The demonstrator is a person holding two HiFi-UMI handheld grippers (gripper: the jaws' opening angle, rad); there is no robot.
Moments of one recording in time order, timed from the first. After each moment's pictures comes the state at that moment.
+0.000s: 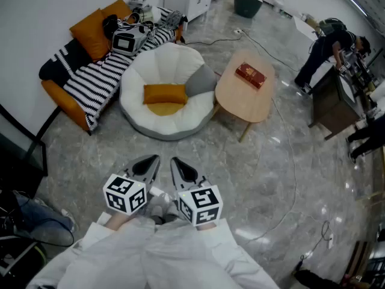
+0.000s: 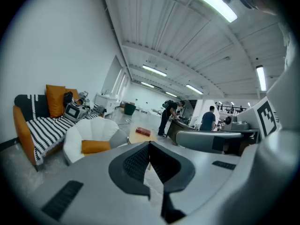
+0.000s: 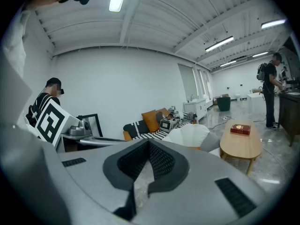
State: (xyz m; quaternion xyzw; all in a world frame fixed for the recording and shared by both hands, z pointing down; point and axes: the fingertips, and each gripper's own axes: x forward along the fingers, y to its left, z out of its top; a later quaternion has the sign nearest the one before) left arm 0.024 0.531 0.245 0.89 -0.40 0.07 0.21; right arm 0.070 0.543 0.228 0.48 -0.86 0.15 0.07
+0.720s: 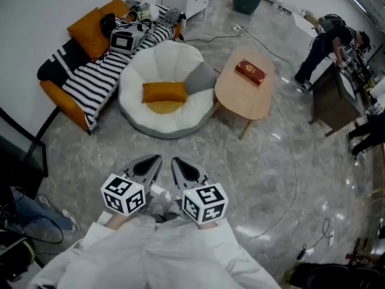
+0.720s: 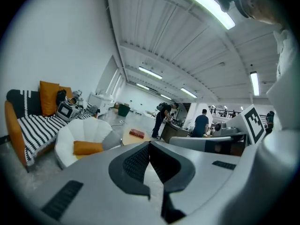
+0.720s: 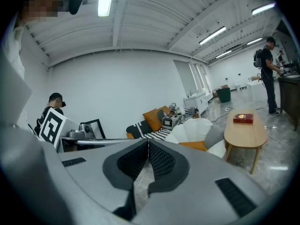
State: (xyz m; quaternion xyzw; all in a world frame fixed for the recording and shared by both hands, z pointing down) left arm 0.035 0.529 0.242 0.90 -0.36 0.05 0.22; right arm 0.076 0.538 0.238 0.46 -0.86 0.20 0.04
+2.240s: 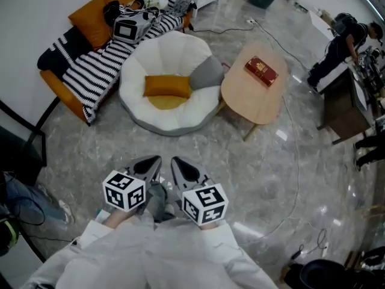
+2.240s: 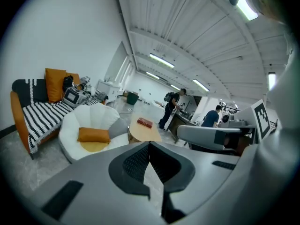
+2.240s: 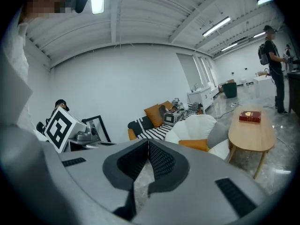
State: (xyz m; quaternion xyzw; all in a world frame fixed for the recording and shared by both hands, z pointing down) left arm 0.071 0.456 0.302 0.87 -0.39 0.10 0.27; right arm 0.113 0.462 0.273 0.43 -0.88 0.22 0.07
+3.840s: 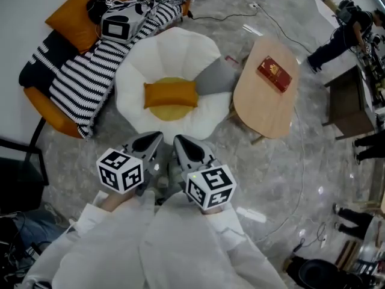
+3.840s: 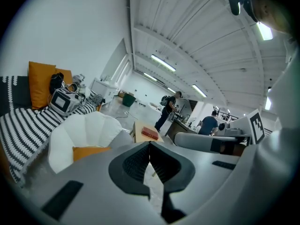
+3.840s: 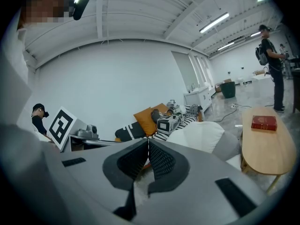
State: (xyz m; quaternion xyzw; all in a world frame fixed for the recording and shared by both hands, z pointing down) left arm -0.005 0.144 0.289 0.89 -0.35 0.08 0.28; right arm 0.035 0.157 0.270 0.45 -0.86 0.22 0.06
